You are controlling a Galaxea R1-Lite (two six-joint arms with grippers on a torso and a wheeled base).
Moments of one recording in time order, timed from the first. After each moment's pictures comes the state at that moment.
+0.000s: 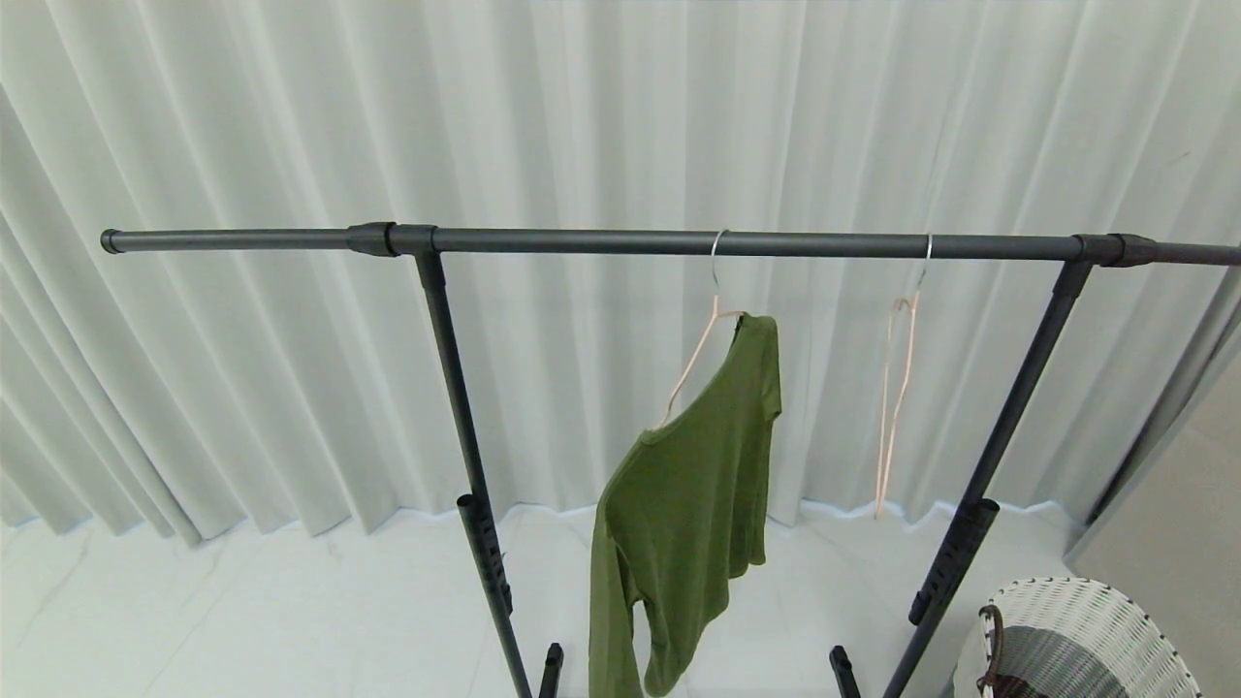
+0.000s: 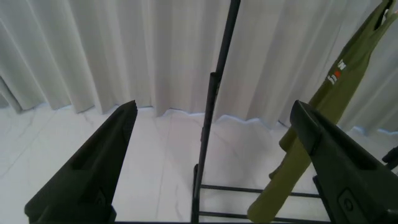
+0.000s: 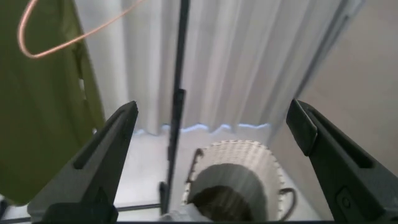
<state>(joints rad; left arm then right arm) -0.14 0.09 0.00 0.00 0.11 -0.07 0.24 0.00 0.00 -0.08 -0.31 -0.06</state>
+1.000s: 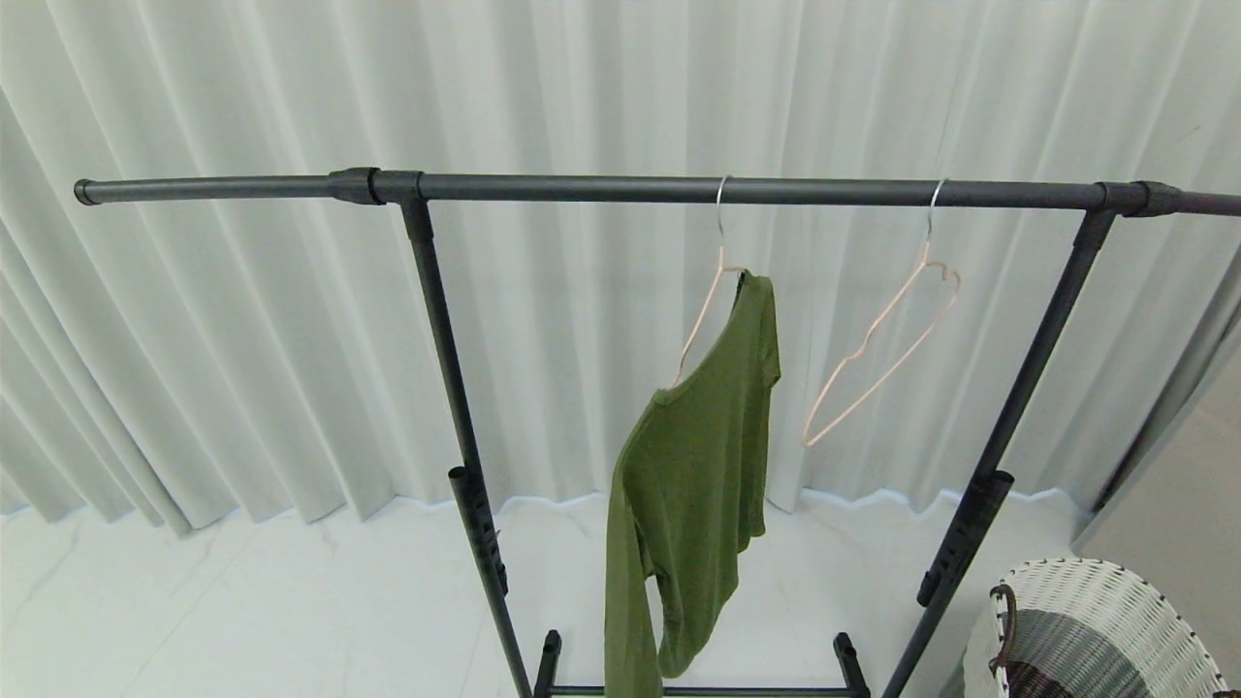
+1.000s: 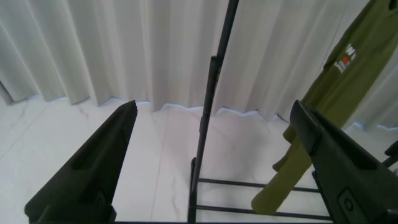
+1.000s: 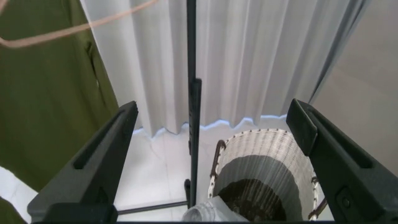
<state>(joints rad) -0.14 0.10 0.00 0.00 0.11 -0.08 0.24 0.00 0.00 -0.08 -0.32 0.03</state>
